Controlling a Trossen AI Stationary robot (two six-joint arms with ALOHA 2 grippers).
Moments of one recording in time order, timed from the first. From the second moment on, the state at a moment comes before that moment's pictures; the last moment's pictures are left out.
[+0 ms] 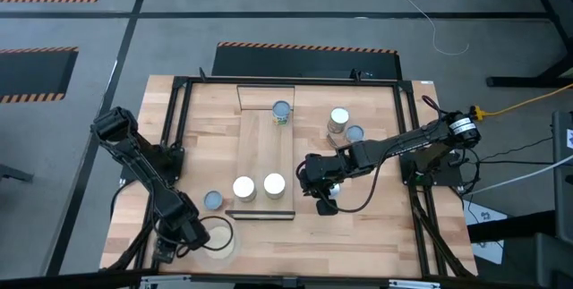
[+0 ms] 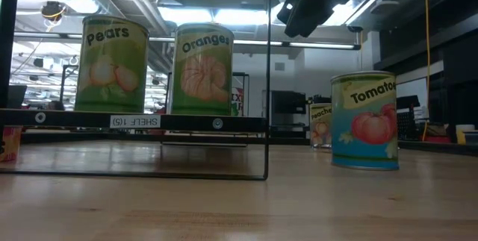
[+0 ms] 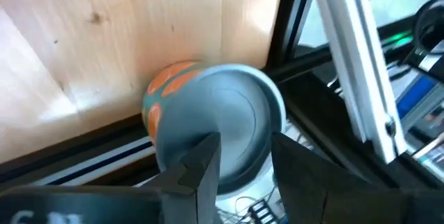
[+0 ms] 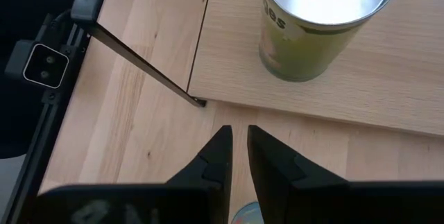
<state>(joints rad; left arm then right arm) -0.89 1.52 0.82 -0.68 0.72 -0.89 0.25 1.66 1.27 -0.55 -0.11 0.12</state>
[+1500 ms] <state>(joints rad) -0.87 1.52 0.82 -0.71 0.77 -1.01 0.25 1.66 1.27 -0.55 -0.11 0.12</state>
